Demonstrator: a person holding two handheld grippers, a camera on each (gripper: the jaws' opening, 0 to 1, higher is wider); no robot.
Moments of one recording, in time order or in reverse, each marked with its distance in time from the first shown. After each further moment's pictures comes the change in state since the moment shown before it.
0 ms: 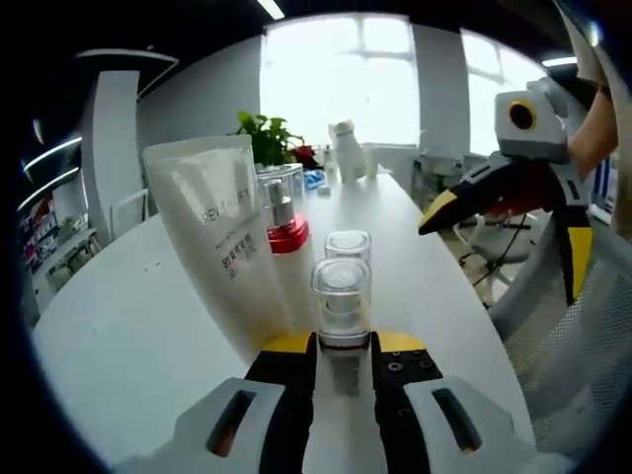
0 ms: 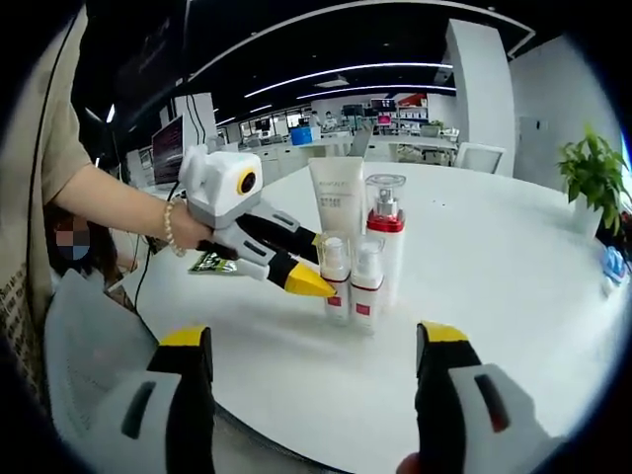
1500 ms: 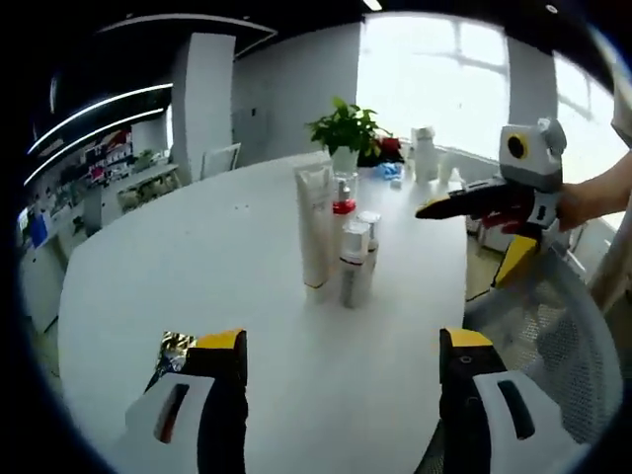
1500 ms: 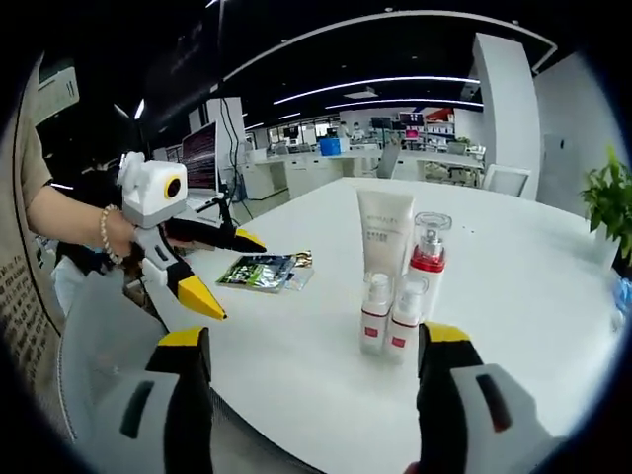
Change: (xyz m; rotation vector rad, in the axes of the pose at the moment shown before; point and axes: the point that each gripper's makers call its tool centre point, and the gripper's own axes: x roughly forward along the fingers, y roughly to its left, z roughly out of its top) left arm -0.149 -0.041 -0.023 -0.309 0.068 0.371; right arm 0.003 0.040 0.031 -0.075 -0.053 0.116
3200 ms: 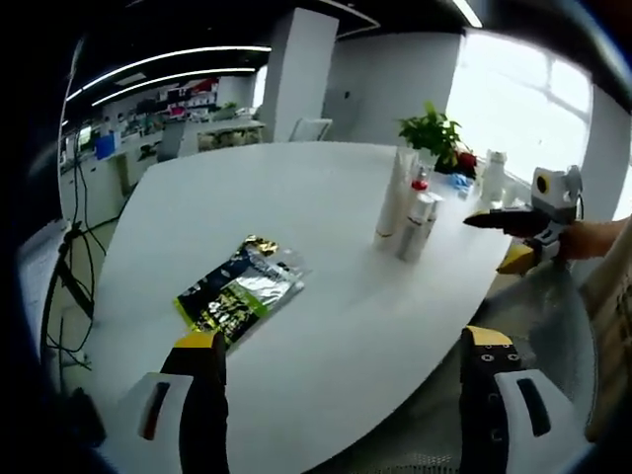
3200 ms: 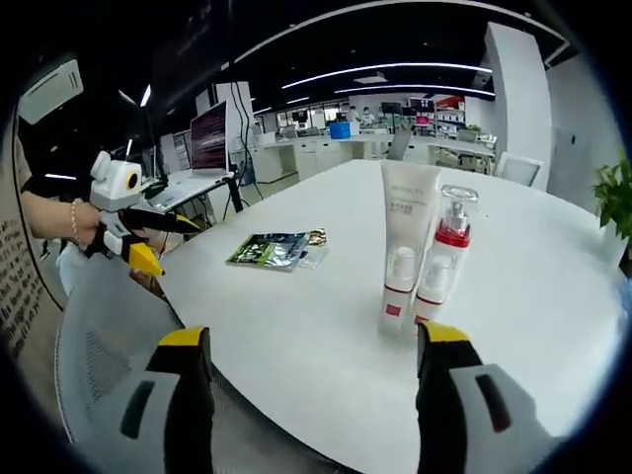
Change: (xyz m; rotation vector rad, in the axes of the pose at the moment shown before) left arm -0.091 0.035 -0.061 -0.253 0.039 0.247; right arm 0.007 0.010 -0.028 -0.007 0.083 0.024
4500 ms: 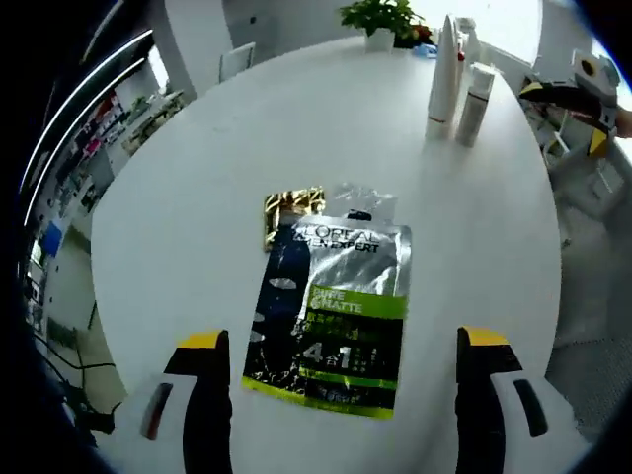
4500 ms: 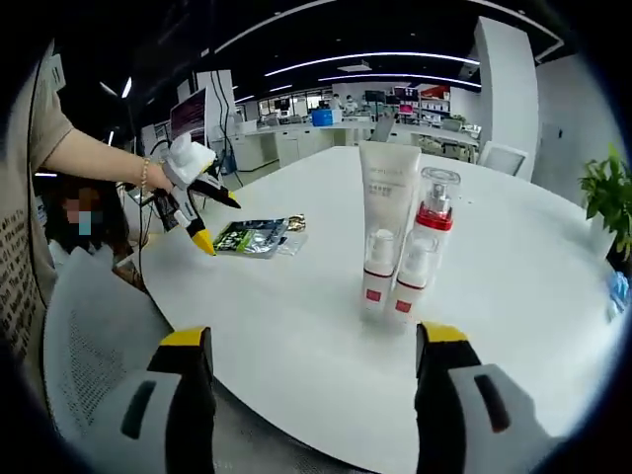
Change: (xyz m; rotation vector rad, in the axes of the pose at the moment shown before) left arm 0.102 0.129 -0.014 0.464 0.468 -0.087; right arm 0.001 -0.014 -0.011 0.017 0.059 -0.078
